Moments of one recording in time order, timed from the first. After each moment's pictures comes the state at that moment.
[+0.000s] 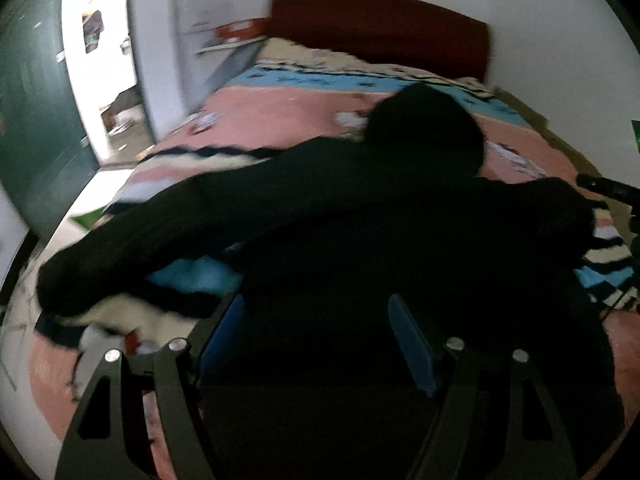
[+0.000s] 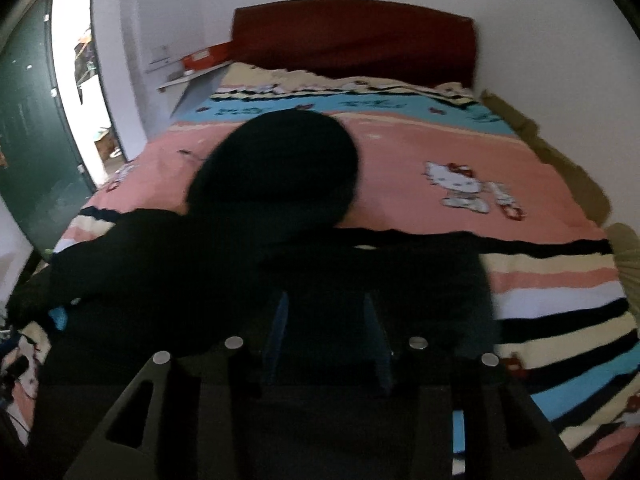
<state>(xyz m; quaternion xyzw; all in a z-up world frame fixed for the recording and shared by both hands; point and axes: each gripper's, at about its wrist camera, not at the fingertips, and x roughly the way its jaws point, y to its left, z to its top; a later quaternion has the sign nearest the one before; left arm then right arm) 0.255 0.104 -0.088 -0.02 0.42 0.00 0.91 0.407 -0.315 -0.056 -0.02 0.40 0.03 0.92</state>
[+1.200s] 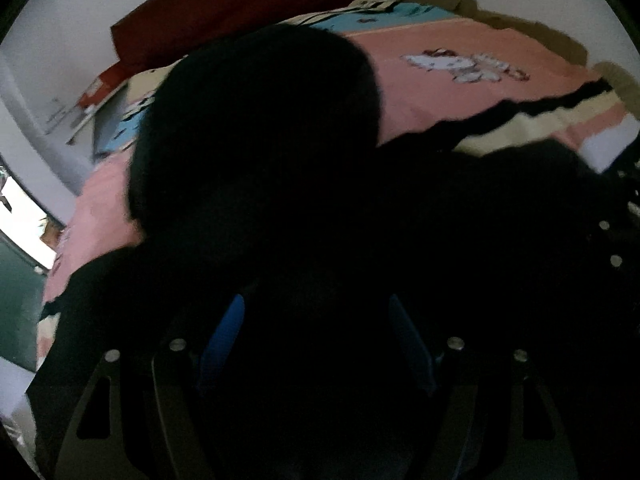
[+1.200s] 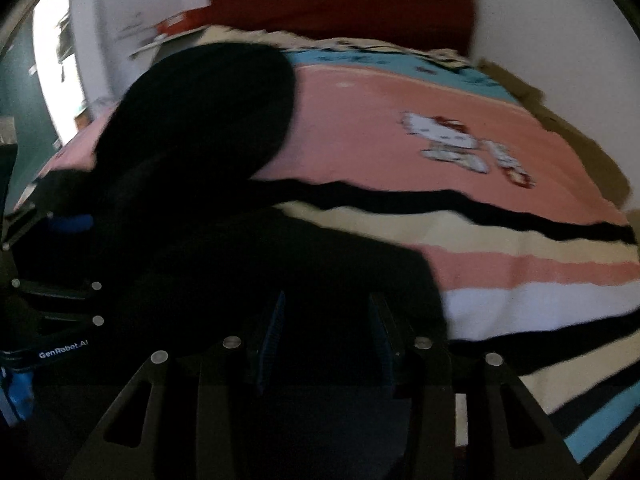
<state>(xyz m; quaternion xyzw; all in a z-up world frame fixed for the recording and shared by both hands) 0.477 -0.144 -0.190 0.18 0.45 -0.08 0.87 0.481 -0.364 -0.171 -0.05 0.45 0.04 0.89</state>
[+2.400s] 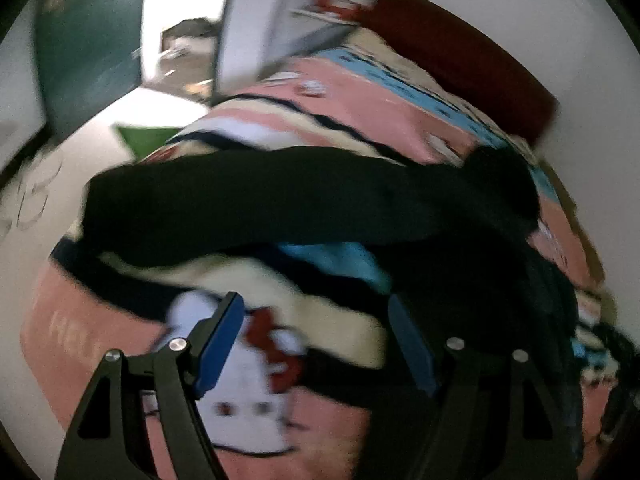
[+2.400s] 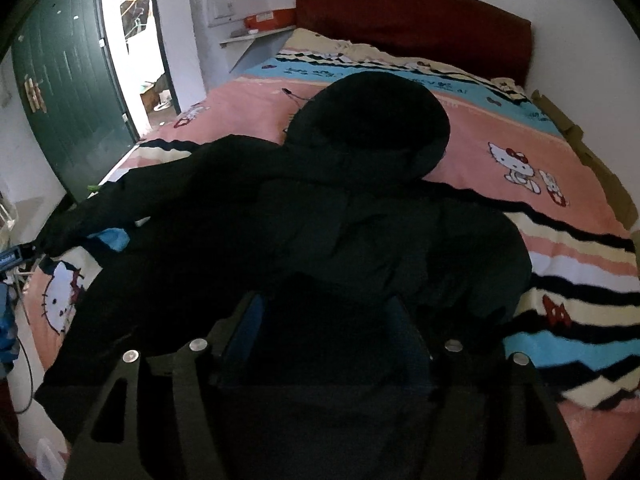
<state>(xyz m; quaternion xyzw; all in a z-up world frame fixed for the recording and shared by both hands) 0.208 0.330 -0.118 -0.21 0.43 0.07 0.88 0.315 -0.193 -0.068 -0.05 0.45 0.11 0.89</state>
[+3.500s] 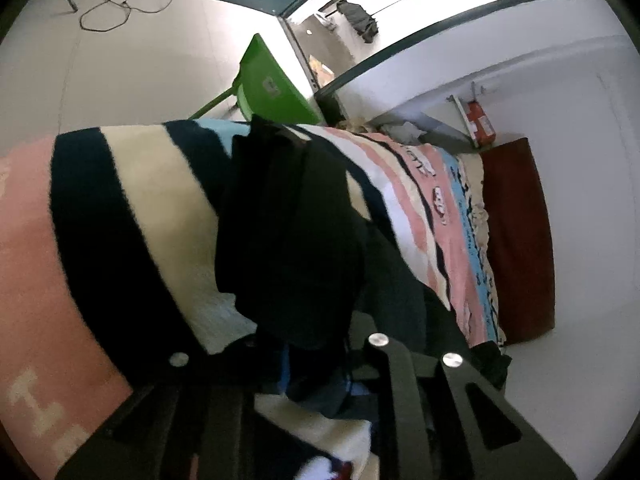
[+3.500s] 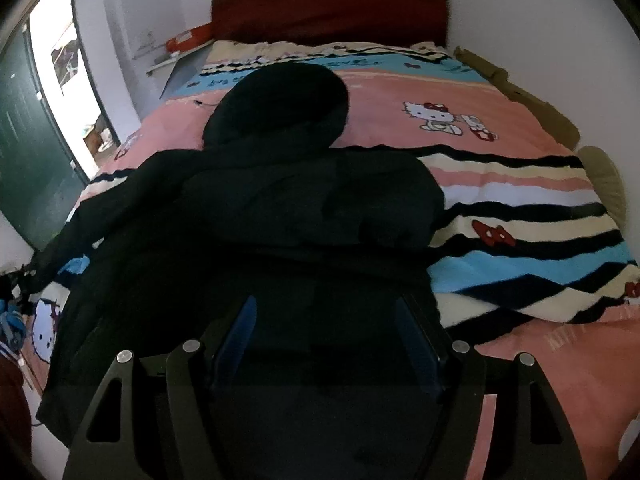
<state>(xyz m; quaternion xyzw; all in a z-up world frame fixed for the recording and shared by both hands) 0.215 0.510 -0.208 -0.54 0.31 0.17 0.76 0.275 -0.282 -0.070 0.02 0.45 0.00 0.89</state>
